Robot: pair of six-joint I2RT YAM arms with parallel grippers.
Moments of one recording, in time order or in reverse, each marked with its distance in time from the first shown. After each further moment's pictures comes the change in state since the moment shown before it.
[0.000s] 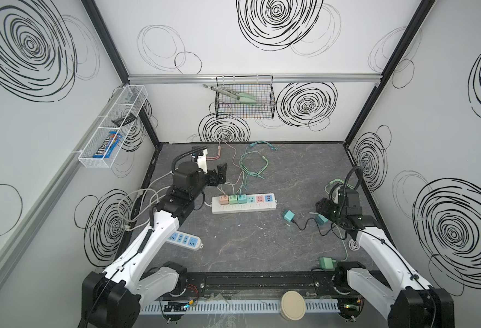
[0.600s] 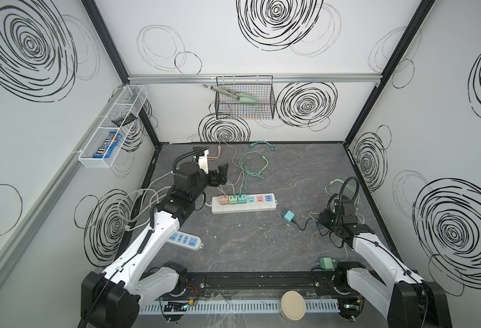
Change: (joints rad) left arm -0.014 -0.003 0.001 0.002 -0.011 0.003; right arm 0.008 0.039 -0.209 0.187 0.104 -0.023
